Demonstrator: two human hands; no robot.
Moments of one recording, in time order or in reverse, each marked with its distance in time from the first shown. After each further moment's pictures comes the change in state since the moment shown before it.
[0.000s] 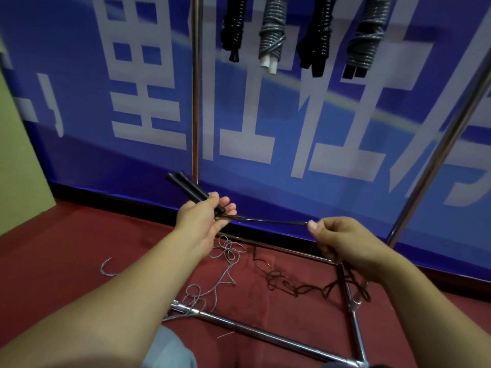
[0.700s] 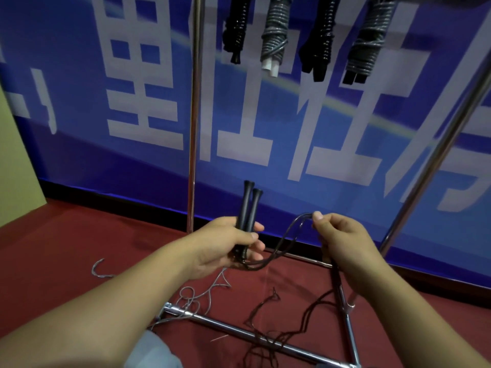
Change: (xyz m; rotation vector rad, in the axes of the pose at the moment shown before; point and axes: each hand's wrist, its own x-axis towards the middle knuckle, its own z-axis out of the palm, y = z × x) left_hand -0.033 -0.004 -0.005 0.620 -0.506 -0.213; right_hand -0.001 -0.006 0.022 0.150 0.355 -0.003
